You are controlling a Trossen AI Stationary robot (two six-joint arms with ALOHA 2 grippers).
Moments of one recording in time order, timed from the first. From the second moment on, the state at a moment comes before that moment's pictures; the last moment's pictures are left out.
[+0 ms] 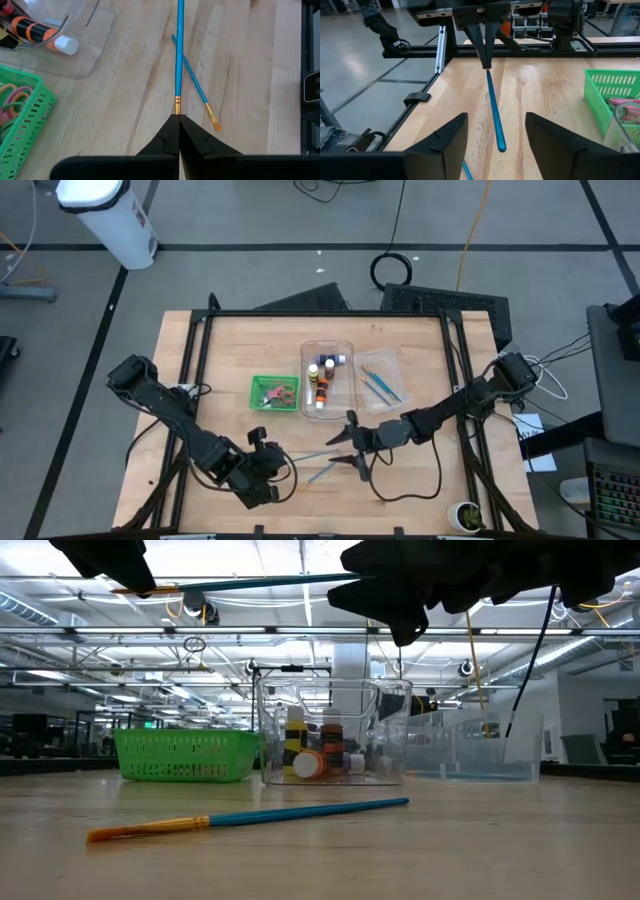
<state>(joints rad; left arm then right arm) -0.70 1.64 1.22 -0.68 -0.50 -0.84 0.40 1.68 0.74 0.74 0.18 0.15</state>
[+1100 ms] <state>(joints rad) -0.70 1.64 1.22 -0.68 -0.50 -0.82 0.38 1.68 0.74 0.74 0.10 0.15</state>
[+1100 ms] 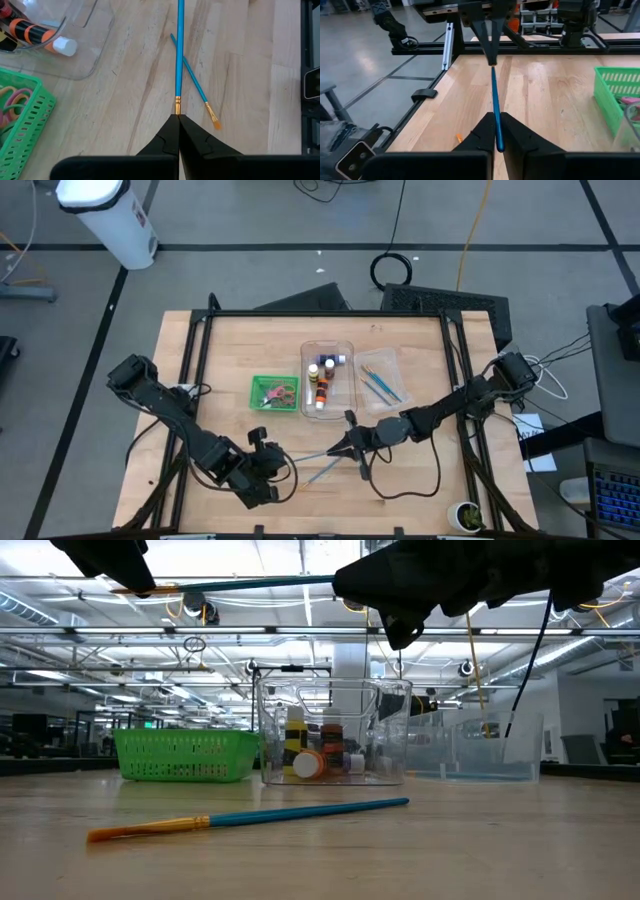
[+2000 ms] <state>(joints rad) -0.73 1.54 1.24 -0.52 -0.61 -0.68 0.69 1.18 0.74 -0.03 0.96 0.45</state>
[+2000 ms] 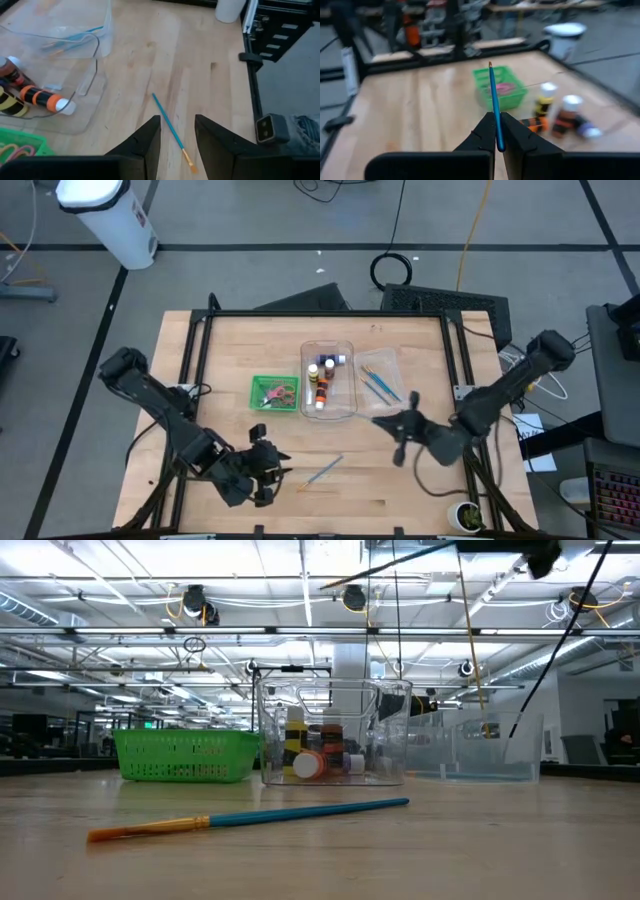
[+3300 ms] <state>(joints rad) -0.65 1.61 1.24 -0.52 -0.54 -0.68 0.33 1.12 0.56 -0.23 0.94 0.59</state>
